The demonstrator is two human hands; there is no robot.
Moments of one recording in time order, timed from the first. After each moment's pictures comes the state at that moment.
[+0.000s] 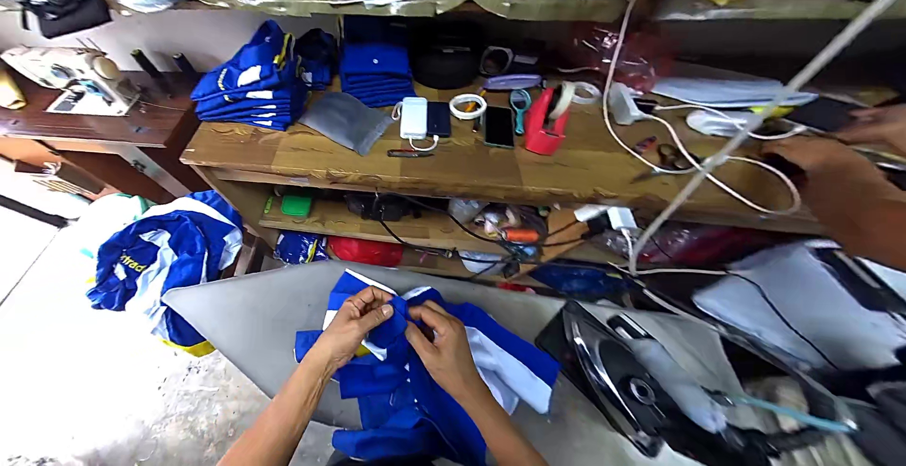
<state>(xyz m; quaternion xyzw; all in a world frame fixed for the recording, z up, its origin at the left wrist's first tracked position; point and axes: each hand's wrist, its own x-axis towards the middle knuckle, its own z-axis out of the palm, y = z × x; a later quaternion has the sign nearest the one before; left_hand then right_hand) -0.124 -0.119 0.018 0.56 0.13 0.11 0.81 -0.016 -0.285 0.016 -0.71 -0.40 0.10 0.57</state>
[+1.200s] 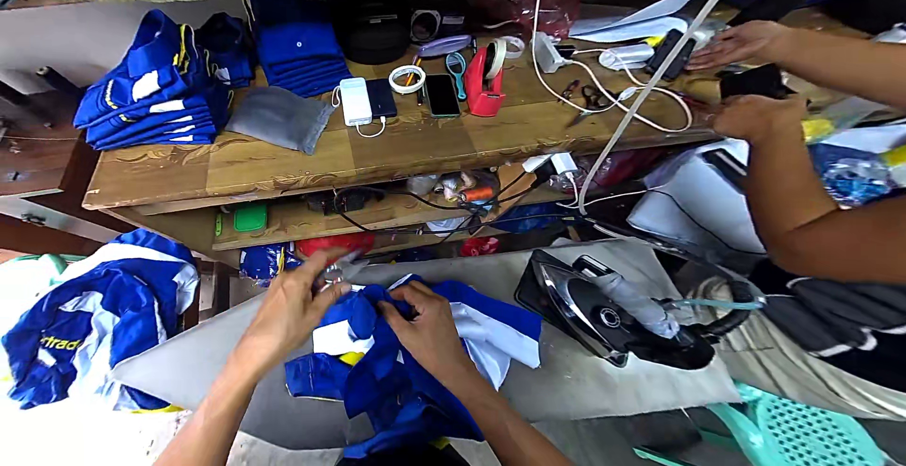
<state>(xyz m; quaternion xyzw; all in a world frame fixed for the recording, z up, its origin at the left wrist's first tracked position) -0.100 -0.029 0.107 0.92 0.09 0.01 0.39 -0.019 -0.252 0.032 -0.83 -0.30 0.04 0.48</state>
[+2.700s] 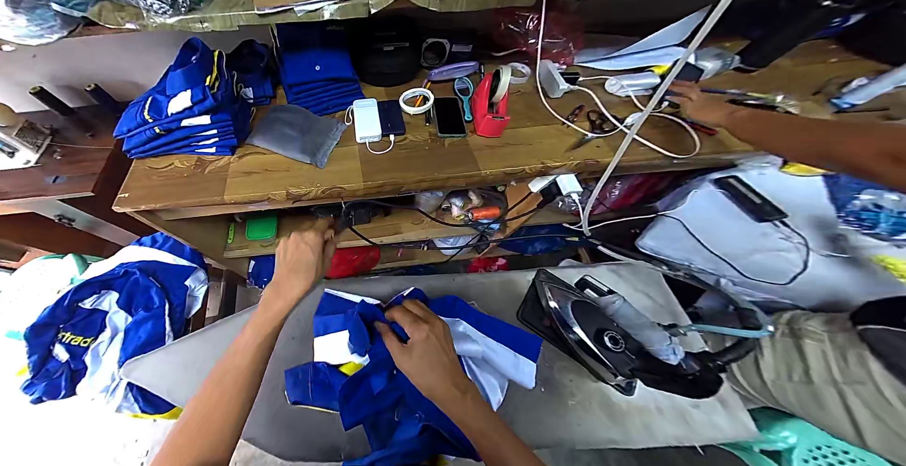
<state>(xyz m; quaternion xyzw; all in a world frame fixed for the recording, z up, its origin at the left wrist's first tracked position) -0.030 -0.014 0.108 0.96 0.21 0.00 0.19 -0.027 -0.258 0.037 -0.84 -0.38 -0.03 0.38</state>
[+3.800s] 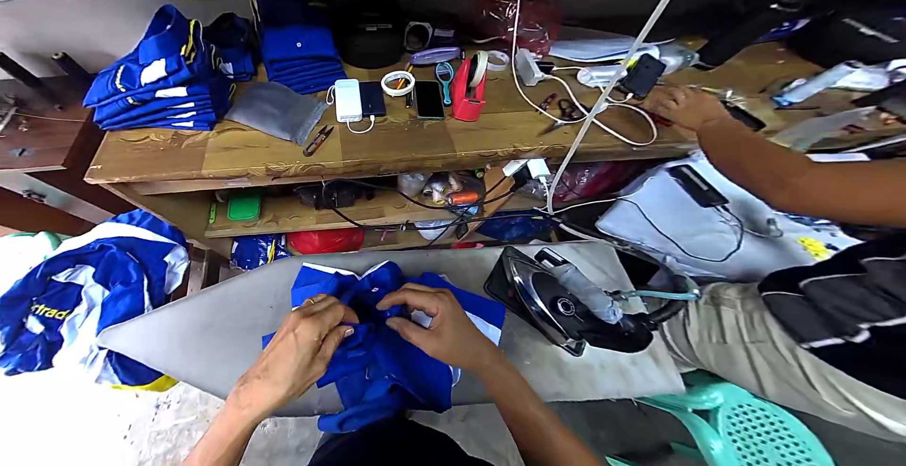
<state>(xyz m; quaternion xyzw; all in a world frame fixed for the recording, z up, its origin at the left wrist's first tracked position) -0.155 -0.117 0.093 0.92 -0.05 0.09 0.38 0.002 -0.334 0.068 -0.66 -0.48 0.19 0.54</state>
